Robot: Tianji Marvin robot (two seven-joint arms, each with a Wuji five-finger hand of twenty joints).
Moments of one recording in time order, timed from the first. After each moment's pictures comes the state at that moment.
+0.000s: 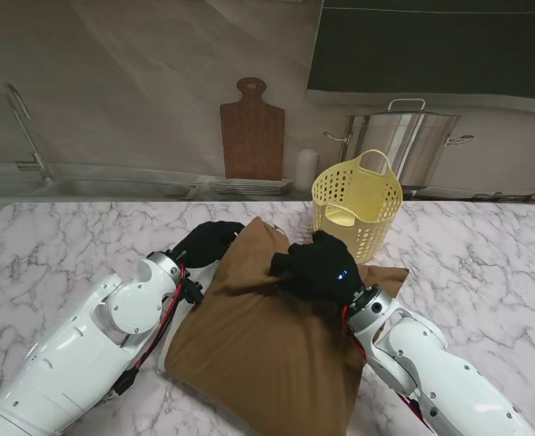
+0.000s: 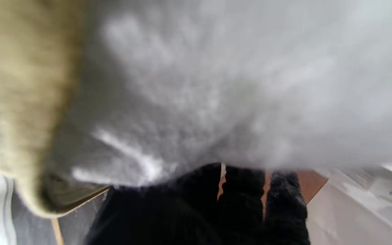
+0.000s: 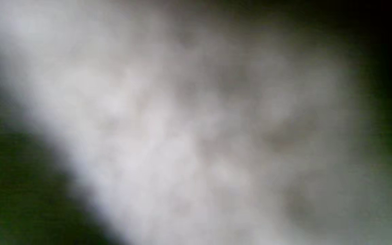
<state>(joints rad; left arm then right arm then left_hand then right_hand) 1.28 -1.12 -1.04 -1.43 0.37 -0.18 -0.04 -1.48 -1.04 1.02 -1.65 -1.34 -0.16 -0.57 1.22 -0.27 0.02 0.00 0.64 0.14 0.50 0.61 1.06 0.11 0.15 0.53 0.93 0.19 0.47 0.58 0.43 0.16 -0.22 0.66 0.63 -0.49 0.62 -0.33 0.78 -0.28 0.93 0.57 1.16 -0.01 0.82 0.75 1.28 -0.08 1.19 0.67 0.80 0.15 1.48 0.61</state>
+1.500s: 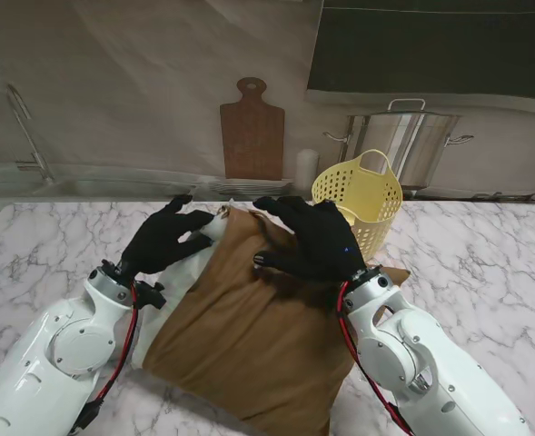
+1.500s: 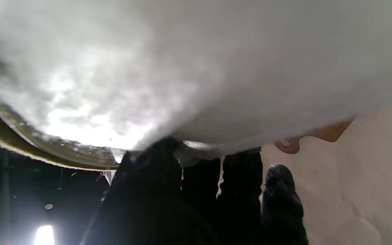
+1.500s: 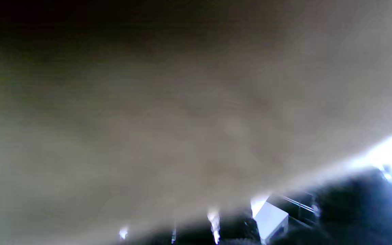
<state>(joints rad) 1.55 -1.12 -1.35 -1.65 0.72 -0.58 0.23 -1.54 -1.11 1.11 -1.84 -0.95 -0.12 -0.28 1.22 -0.27 0.02 0.00 0.65 0.09 0.63 0.67 1.06 0.10 0.24 0.62 0.93 0.16 0.51 0.65 0.43 0.12 -0.22 0.66 0.37 -0.28 0.42 -0.07 0.30 -0.04 0.27 0.49 0.44 0.09 0.56 0.44 0.67 0.04 0.43 0.48 0.23 0.31 1.08 0.57</state>
